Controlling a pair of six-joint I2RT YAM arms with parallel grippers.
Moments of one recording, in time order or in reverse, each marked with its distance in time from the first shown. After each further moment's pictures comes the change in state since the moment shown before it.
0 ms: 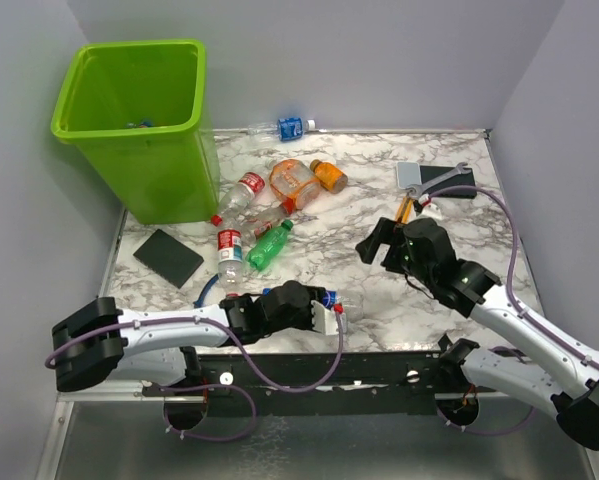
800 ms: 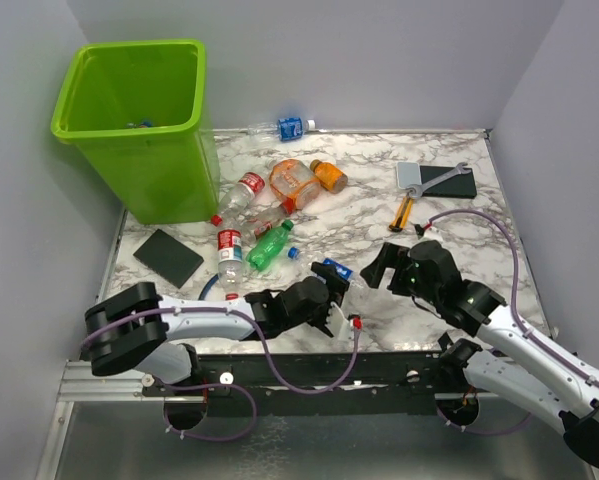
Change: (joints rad) left arm 0.000 0.284 0.087 0.166 -0.076 0.496; right arm 0.000 -0.153 -0.189 -0.026 -0.091 0.011
